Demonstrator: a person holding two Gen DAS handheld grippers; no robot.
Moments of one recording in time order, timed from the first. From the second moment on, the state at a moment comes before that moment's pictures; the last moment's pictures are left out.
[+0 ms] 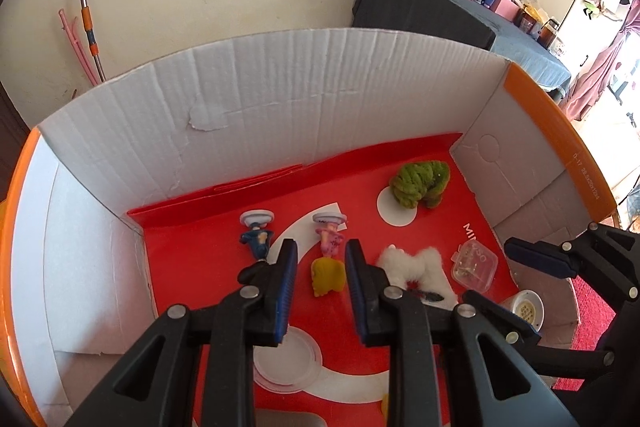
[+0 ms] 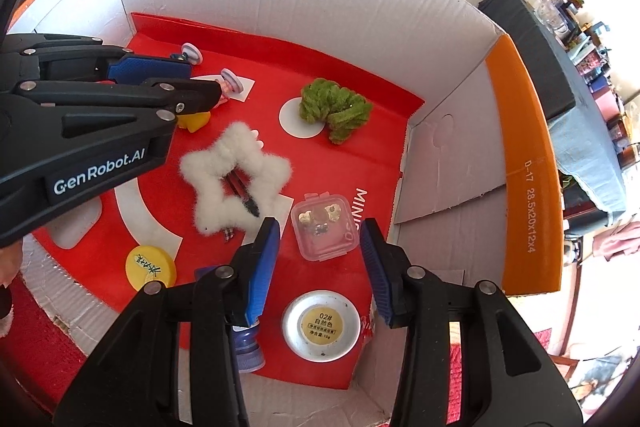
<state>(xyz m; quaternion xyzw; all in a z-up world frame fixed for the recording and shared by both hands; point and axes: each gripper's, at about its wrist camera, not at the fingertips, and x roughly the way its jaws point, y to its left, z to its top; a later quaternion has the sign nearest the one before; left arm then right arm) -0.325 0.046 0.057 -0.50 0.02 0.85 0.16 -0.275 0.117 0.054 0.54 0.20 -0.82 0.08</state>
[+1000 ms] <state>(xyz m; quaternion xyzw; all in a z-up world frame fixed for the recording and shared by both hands) -0.198 0.007 0.149 -0.32 0.02 0.95 0.07 -0.190 0.137 0.124 0.35 0.12 -0.92 0.09</state>
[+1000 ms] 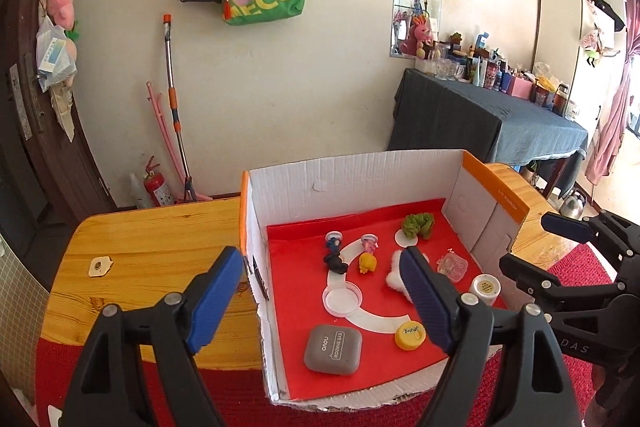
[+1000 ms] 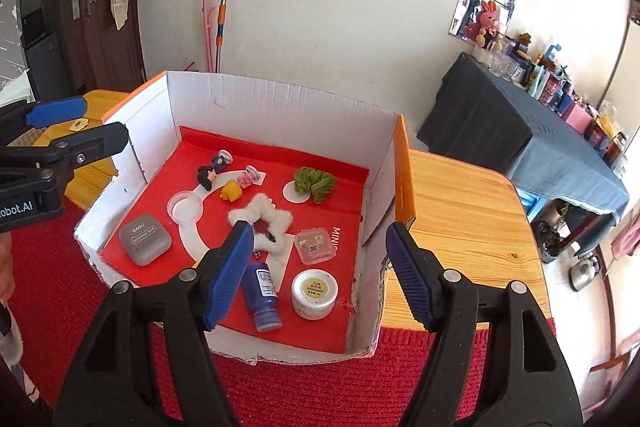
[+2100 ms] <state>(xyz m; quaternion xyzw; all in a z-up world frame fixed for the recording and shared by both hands) -0.154 0.011 0.060 -0.26 0.01 0.96 -0.02 -0.156 0.153 0.059 0.27 0.08 -0.96 0.04</state>
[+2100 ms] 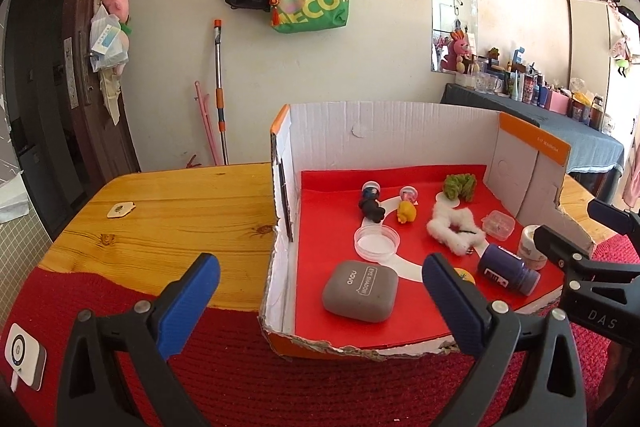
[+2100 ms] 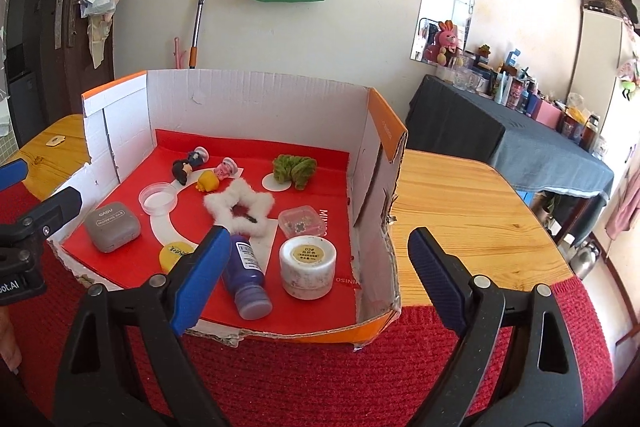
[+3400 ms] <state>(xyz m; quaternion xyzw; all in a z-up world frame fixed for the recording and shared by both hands) -0.164 0.006 0.054 -0.30 0.00 0.96 -0.01 -0.158 0.156 0.055 0.28 0.07 -0.96 0.02</state>
